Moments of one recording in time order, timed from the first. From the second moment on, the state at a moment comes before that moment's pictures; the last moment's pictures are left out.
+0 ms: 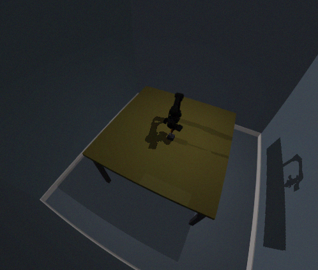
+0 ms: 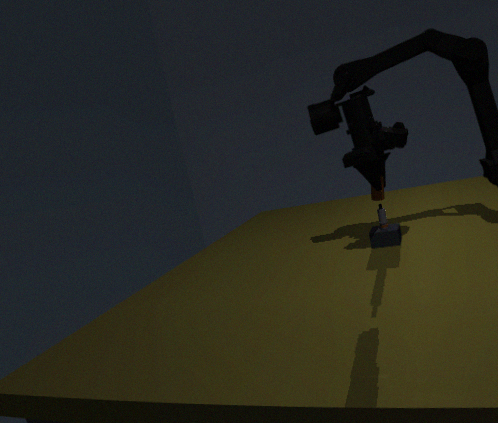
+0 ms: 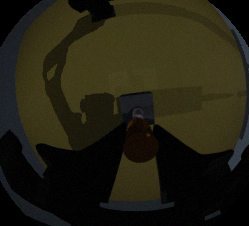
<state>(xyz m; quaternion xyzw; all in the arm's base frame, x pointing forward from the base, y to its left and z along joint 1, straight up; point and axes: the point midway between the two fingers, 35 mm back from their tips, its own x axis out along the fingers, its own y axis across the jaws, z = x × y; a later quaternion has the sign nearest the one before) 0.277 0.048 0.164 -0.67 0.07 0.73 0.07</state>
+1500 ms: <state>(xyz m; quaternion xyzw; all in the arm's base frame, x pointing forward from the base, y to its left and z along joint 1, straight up) 0.257 0.048 0.092 -0.63 0.04 0.78 0.05</state>
